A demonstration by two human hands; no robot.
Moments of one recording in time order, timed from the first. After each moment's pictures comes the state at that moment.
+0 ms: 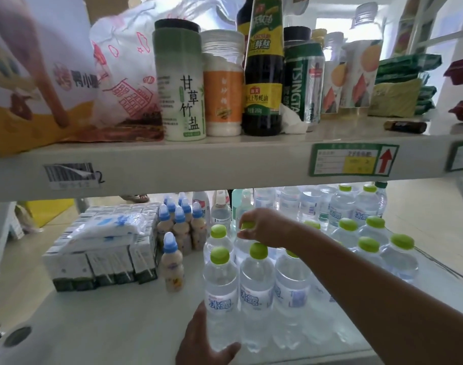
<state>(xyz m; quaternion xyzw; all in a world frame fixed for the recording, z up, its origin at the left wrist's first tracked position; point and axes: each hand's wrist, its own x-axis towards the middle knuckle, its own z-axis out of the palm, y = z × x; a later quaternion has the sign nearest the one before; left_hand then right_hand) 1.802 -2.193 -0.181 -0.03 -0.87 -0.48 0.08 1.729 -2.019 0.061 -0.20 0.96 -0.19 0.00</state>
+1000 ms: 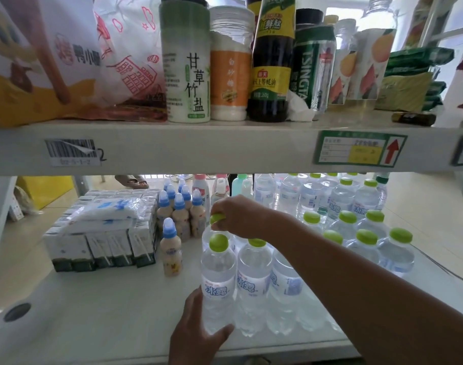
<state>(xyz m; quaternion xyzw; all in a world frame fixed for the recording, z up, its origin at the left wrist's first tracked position) 1.839 -2.183 -0.163 0.03 -0.87 -0.47 0.14 1.742 -2.060 0.068 -0.31 0.94 -0.14 -0.04</state>
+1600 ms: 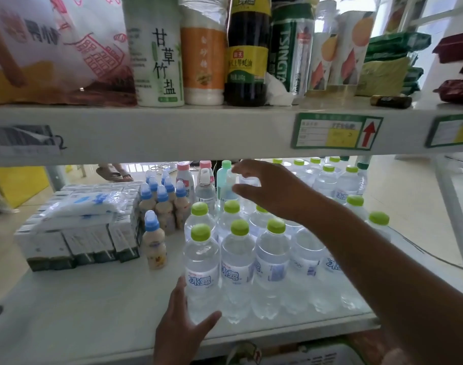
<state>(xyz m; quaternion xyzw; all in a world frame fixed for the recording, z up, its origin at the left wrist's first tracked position) 1.842 -2.184 -0.163 0.05 -0.87 -0.48 0.12 1.779 -1.989 0.102 -0.22 0.93 -0.27 -0.13</state>
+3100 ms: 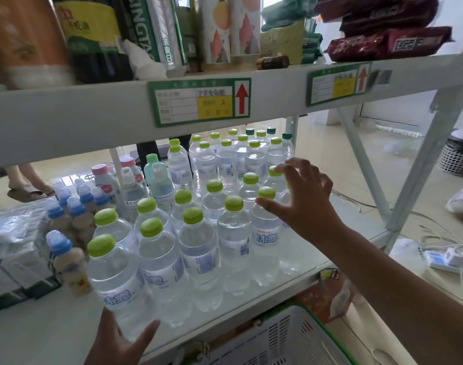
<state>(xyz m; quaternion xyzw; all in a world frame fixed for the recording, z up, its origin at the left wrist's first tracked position) 1.812 -2.193 -0.180 -0.13 -0.82 -0.55 0.12 1.810 -1.816 0.005 -0.01 0.93 -0.17 -0.33</state>
